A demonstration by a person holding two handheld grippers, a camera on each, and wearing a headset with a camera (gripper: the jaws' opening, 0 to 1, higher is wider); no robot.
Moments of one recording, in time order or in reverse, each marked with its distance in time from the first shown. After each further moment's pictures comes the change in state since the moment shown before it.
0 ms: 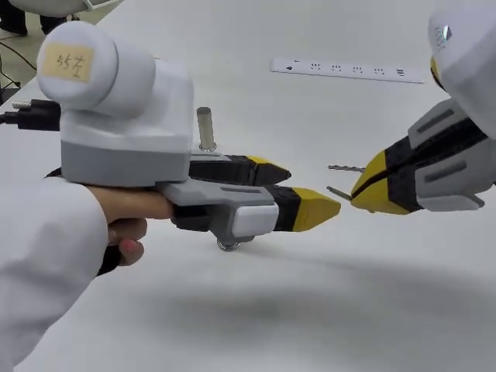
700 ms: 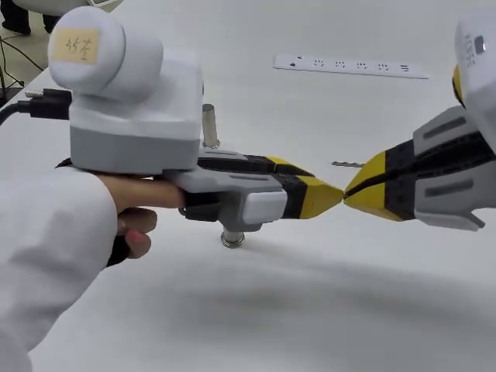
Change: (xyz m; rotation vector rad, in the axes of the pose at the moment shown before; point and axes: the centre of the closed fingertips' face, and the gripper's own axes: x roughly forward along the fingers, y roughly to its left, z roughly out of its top) left arm 0.003 -0.006 0.002 -0.032 0.006 -0.056; right arm -0.002 0.009 0.013 -0.031 -0.078 -0.090
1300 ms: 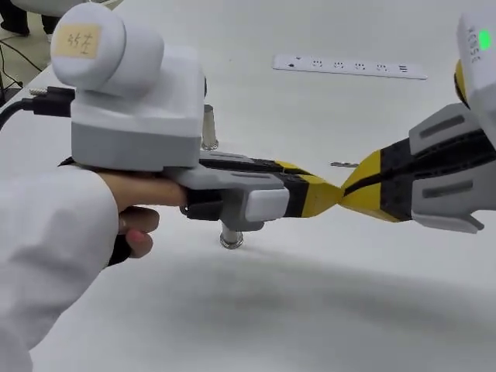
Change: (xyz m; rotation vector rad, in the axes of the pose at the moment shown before) left arm 0.004 -0.014 0.000 -0.034 0.007 -0.042; right arm -0.003 0.000 0.011 -0.021 -0.021 -0.009
